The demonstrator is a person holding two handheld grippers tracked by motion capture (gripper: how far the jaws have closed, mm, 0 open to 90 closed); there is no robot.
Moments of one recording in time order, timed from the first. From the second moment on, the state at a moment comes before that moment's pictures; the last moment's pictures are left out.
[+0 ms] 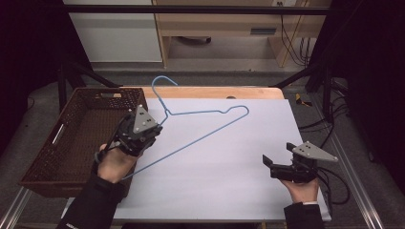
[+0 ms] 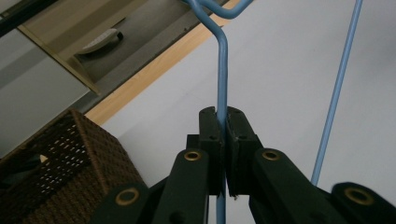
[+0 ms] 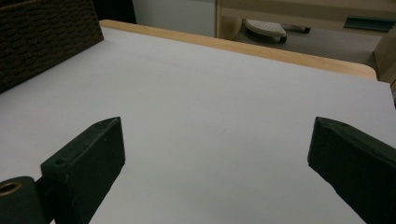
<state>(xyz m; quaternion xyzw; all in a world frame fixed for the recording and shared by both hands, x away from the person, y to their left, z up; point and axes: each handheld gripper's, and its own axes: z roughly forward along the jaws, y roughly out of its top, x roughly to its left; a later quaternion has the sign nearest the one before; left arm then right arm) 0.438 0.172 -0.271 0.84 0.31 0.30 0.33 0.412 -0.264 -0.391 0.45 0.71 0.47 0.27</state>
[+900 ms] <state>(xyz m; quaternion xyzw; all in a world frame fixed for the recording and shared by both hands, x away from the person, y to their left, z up) 0.439 0.267 -0.230 0.79 0.38 0.35 0.33 0.411 -0.262 -0.391 0.44 0.70 0.48 0.29</state>
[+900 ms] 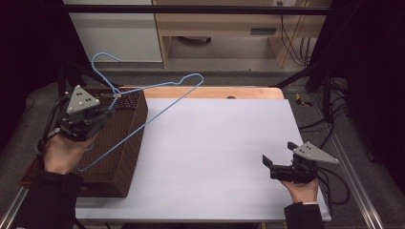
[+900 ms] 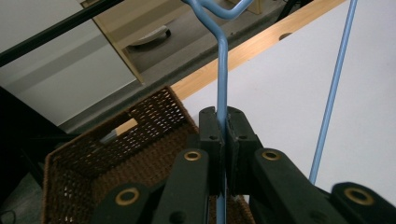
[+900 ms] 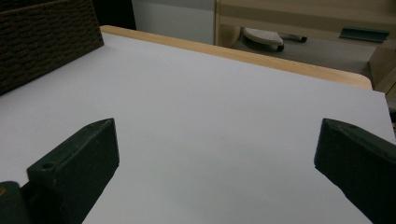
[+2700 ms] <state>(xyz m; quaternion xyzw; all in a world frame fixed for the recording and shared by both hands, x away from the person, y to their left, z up) 0.483 0.395 -0.308 0.74 0.51 0.38 0.22 0.412 -0.260 -0.392 0.44 0.71 0.47 0.29</state>
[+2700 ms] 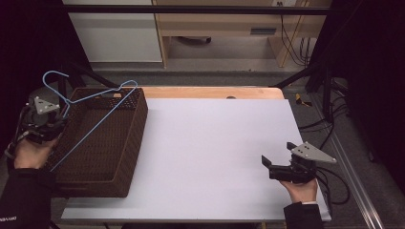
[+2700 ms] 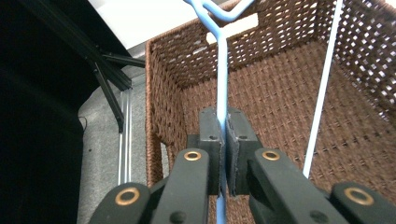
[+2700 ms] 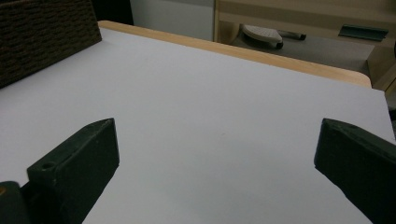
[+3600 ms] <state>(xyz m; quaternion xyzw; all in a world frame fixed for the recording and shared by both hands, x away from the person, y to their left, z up) 0.499 0.384 -0.374 0.76 0.53 0.34 0.17 0.412 -0.259 -0.393 0.44 0.71 0.47 0.29</state>
